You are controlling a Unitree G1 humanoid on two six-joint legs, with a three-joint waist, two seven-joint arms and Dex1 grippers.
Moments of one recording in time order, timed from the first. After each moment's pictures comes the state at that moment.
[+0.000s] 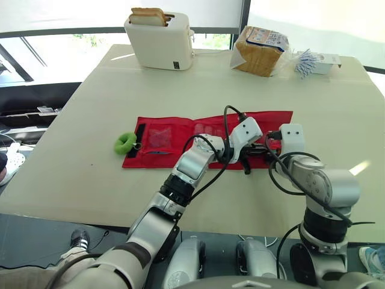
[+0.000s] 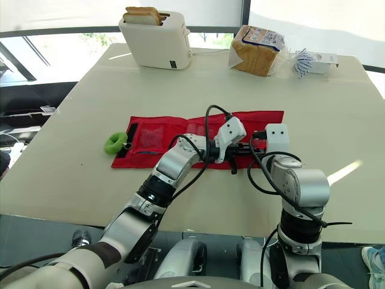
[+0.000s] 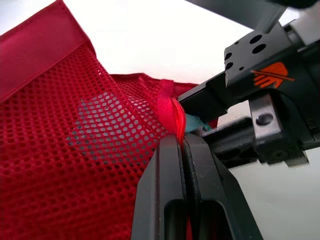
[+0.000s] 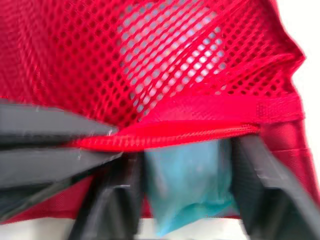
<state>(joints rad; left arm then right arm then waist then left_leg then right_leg) -0.78 0.06 -0.35 0.31 -0.05 0.47 -0.89 -0.47 -0.05 -0.09 -0.54 0.09 1.61 -0.02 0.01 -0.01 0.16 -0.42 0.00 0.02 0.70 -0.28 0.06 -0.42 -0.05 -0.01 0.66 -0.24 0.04</state>
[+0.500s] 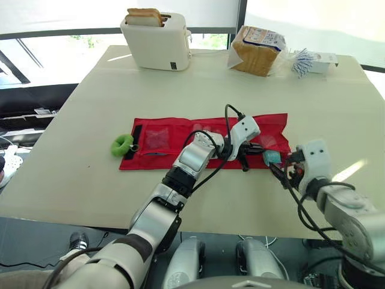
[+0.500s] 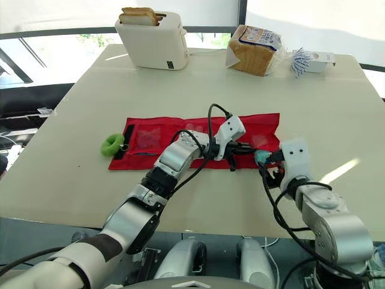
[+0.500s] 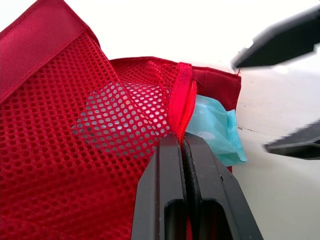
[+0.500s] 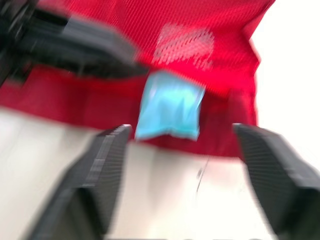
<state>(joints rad) -0.85 0.07 -0.34 0.44 -0.07 0.46 -0.92 -0.07 -0.32 -0.15 -0.90 0.26 1.36 0.27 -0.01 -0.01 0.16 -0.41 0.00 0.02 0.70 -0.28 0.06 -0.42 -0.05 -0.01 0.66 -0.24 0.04</state>
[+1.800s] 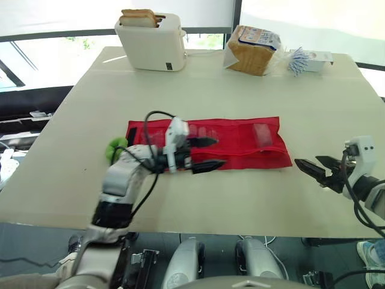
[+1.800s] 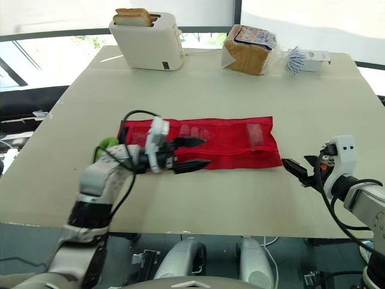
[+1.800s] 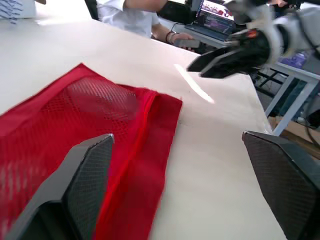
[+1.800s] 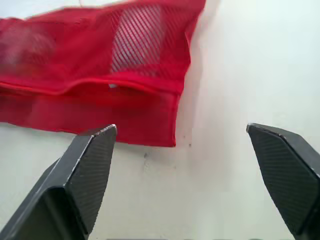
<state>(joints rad) -0.37 0.55 0.05 -0.15 -0.55 0.61 -1.22 -0.16 -0.54 -0.54 -0.52 0.73 1.37 0.40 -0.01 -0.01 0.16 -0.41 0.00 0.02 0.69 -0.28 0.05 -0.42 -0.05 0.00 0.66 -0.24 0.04</state>
